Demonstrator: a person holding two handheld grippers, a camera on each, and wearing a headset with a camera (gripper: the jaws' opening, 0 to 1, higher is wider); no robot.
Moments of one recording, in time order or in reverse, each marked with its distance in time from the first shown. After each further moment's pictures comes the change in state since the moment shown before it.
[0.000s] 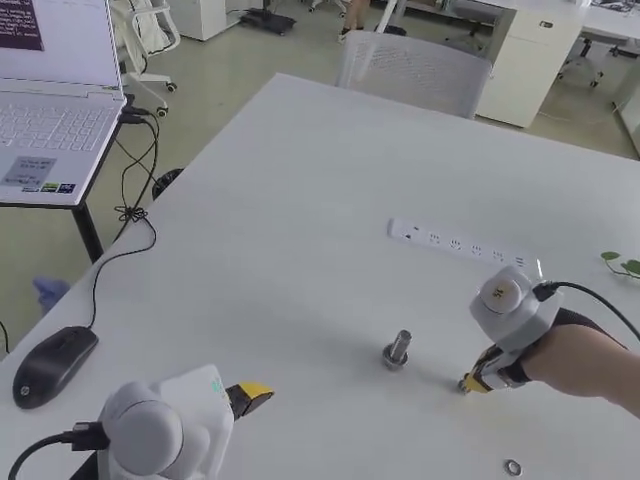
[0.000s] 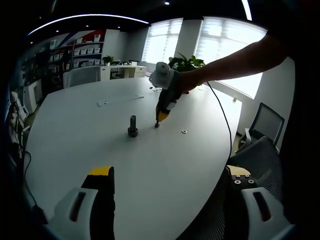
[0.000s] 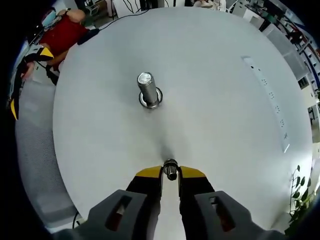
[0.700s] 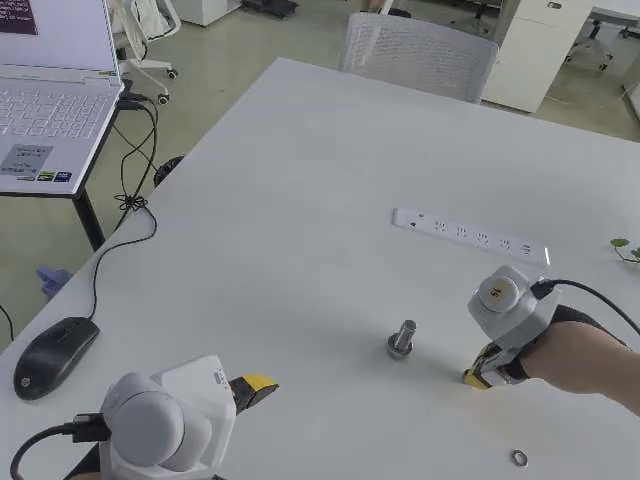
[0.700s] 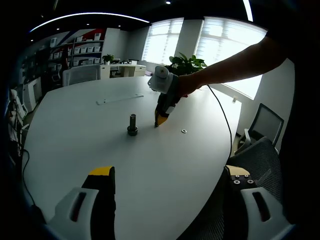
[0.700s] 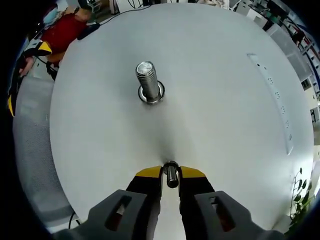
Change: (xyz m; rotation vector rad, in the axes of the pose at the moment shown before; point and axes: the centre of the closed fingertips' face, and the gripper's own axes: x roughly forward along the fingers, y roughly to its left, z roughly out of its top) left arm 0.005 0.001 -0.001 -0.011 0.004 -0.009; right arm 0.014 0.000 -0.004 -0.018 0.015 0.006
